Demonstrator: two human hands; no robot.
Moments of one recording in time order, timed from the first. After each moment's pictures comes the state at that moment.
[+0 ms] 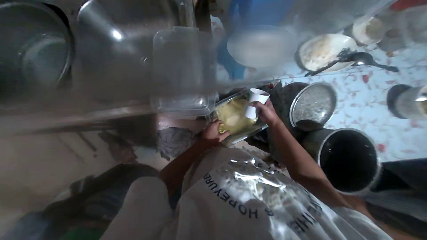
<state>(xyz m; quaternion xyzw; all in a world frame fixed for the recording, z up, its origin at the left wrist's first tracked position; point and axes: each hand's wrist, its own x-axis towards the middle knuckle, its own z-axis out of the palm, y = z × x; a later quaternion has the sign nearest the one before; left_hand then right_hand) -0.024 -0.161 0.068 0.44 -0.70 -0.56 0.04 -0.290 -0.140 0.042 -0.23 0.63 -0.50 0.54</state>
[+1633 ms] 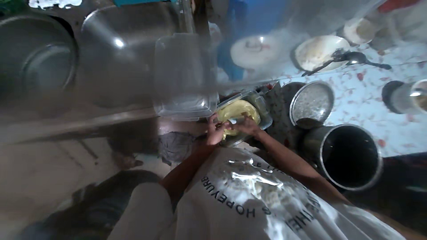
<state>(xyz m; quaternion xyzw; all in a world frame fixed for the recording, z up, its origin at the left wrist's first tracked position) -0.043 -0.149 0.093 0.56 -0.39 -0.69 0.24 -0.228 -0.126 0.042 -0.39 0.76 -0.05 0.52</state>
